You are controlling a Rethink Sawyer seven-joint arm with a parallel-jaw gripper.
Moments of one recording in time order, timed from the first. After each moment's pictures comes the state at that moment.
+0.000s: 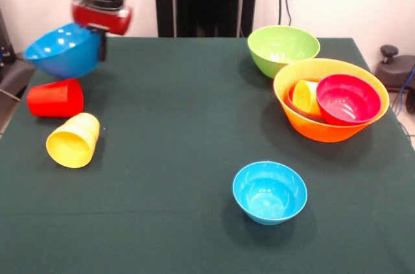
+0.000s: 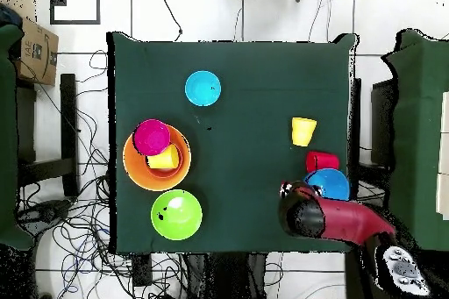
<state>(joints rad) -0.60 -0.64 -0.03 1.87 -0.53 0.17 1.78</state>
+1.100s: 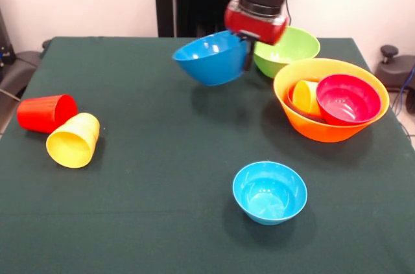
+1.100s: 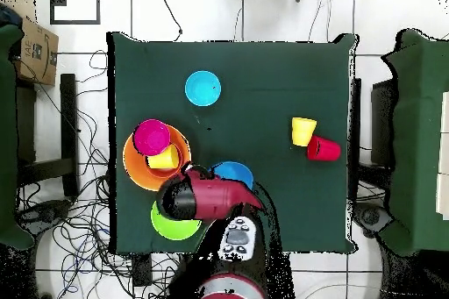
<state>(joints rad) 0.01 -0.61 -0.17 1.90 -0.08 0.18 2.21</state>
